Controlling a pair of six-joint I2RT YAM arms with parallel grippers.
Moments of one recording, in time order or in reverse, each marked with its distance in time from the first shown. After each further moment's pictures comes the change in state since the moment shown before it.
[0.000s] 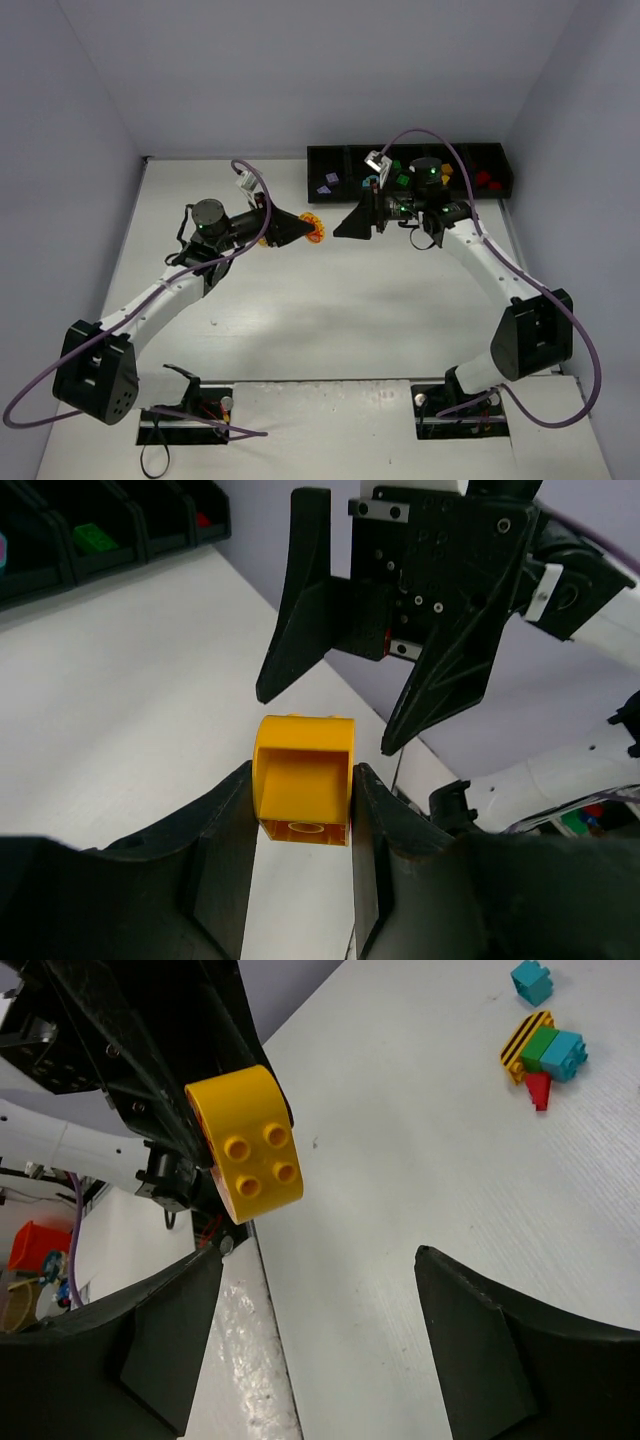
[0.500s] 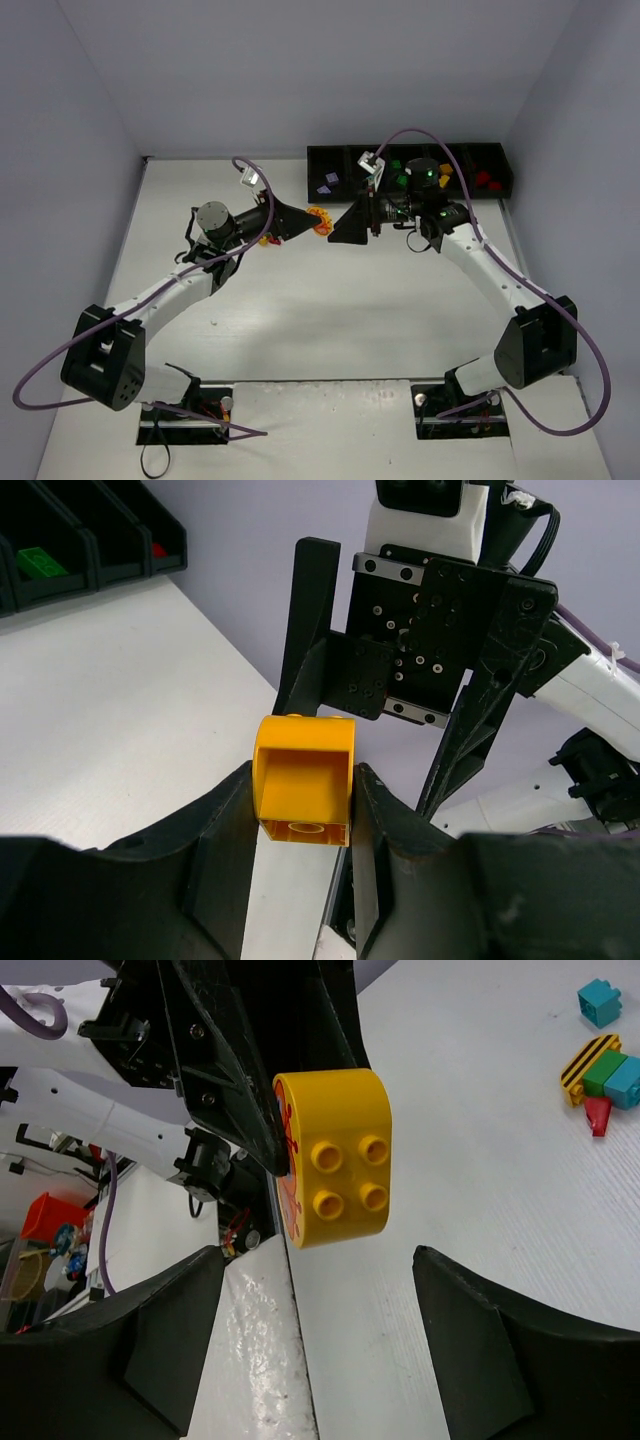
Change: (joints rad) left arm -0.025 0.077 -0.023 0.262 -0.027 -0.228; right arm 0.044 -0.046 -0.014 0.035 -0.043 0.027
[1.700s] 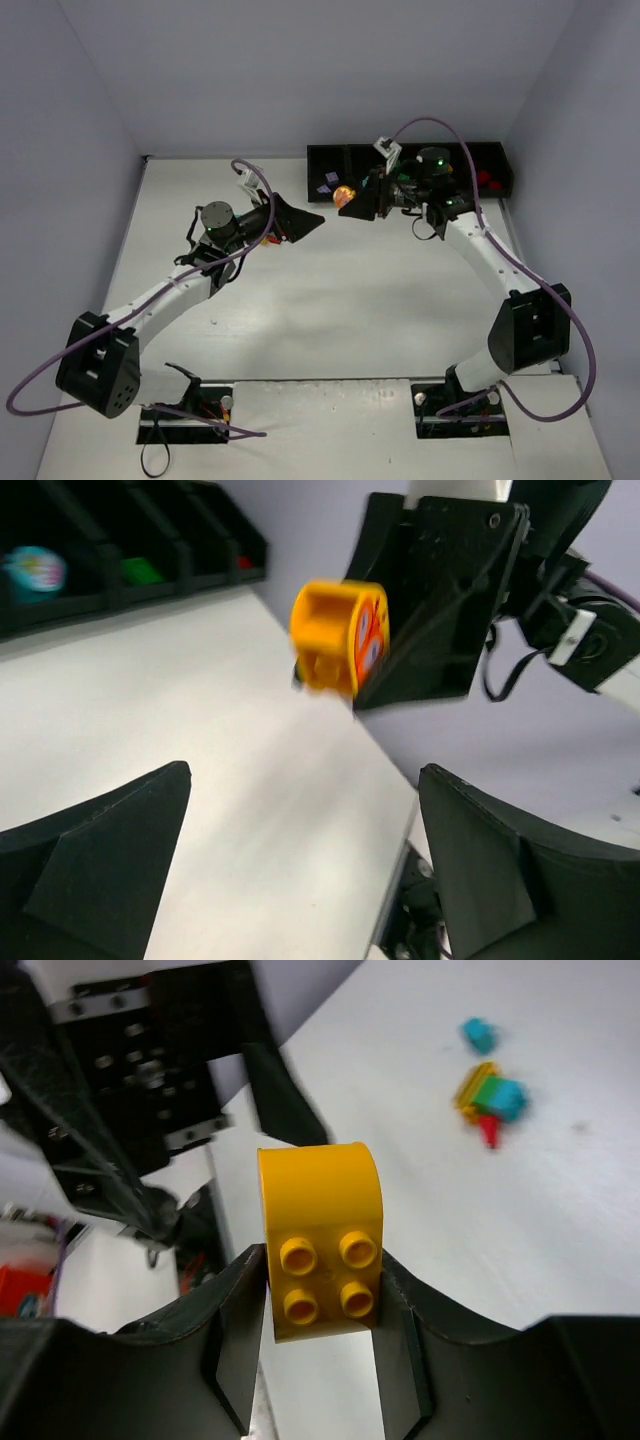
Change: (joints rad) left arm -0.033 -0.017 0.003 -0.095 -0.129 0.104; right arm -0.050 0.068 0.050 0.048 0.059 0.040
